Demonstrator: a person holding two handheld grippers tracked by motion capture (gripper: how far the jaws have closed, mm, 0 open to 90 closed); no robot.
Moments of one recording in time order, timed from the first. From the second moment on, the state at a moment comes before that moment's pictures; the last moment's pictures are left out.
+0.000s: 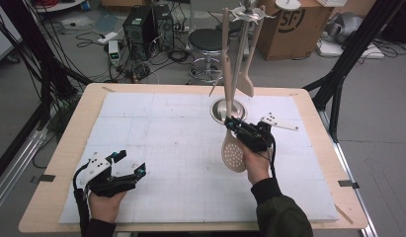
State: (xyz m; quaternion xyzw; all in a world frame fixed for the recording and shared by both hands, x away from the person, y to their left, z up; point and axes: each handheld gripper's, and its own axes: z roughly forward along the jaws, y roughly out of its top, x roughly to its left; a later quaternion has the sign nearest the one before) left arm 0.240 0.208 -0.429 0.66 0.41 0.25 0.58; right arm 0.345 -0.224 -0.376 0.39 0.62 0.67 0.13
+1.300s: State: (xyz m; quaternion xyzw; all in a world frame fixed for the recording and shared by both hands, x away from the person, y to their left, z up) left arm 0.241 0.207 -0.431 0.66 0.41 0.24 0.58; right arm 0.371 -0.245 -0.335 0.40 0.53 0.71 0.23
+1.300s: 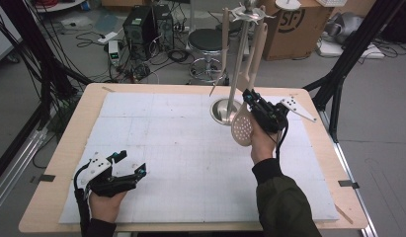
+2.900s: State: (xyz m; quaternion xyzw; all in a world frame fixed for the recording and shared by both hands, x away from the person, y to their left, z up) left arm 0.239 0.207 -0.431 0.67 0.41 0.24 0.58; right arm 0.367 -0.249 -0.345 0.42 0.56 0.68 0.18
